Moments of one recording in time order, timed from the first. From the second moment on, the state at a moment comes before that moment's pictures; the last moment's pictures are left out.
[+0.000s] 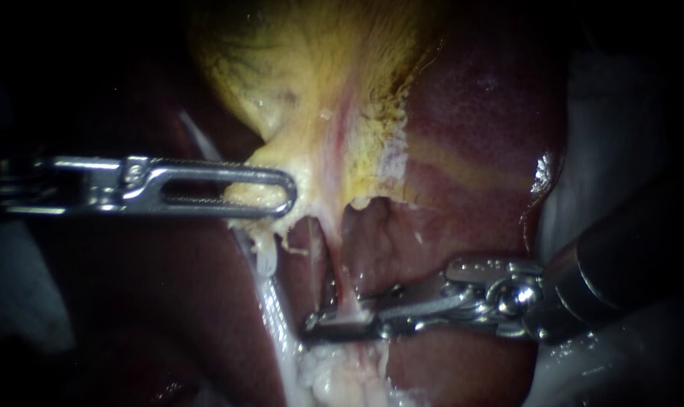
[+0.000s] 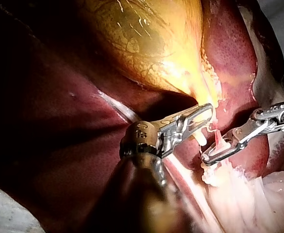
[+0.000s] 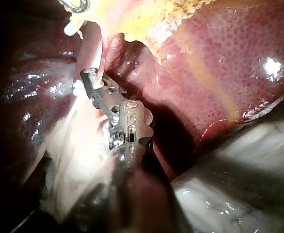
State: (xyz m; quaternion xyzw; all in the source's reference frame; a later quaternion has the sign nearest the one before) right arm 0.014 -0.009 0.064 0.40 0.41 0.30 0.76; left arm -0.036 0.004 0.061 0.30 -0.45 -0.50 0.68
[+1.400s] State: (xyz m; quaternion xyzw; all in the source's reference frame) right arm 0.008 -0.005 0.059 0.23 0.51 0.10 0.83; left arm -0.035 0.004 0.061 0.30 -0.45 -0.49 0.68
